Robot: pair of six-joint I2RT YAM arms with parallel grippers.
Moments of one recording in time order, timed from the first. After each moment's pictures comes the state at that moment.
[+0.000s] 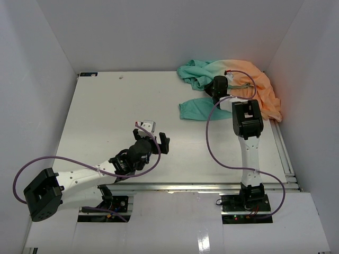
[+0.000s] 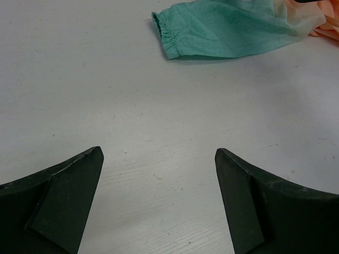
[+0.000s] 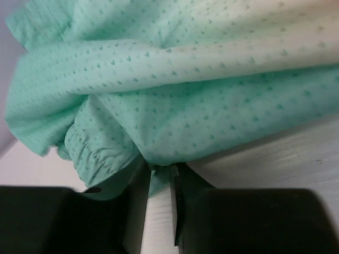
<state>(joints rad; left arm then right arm) -1.00 1.08 0.49 0.30 -0.58 -0.42 0.20 2.43 1.70 0.36 0.11 0.78</state>
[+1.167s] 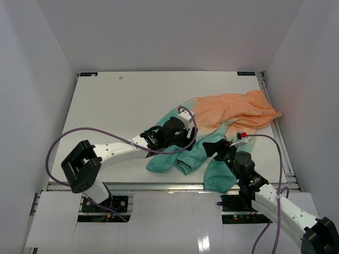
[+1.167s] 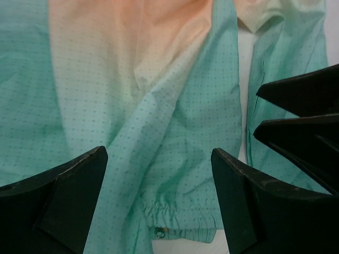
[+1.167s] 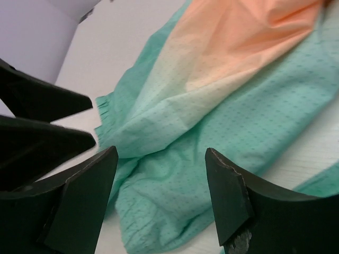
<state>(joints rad) -0.99 1.58 1.03 -0.02 -0.17 -0.31 0.62 0.52 0.04 0.30 0.16 0.73</state>
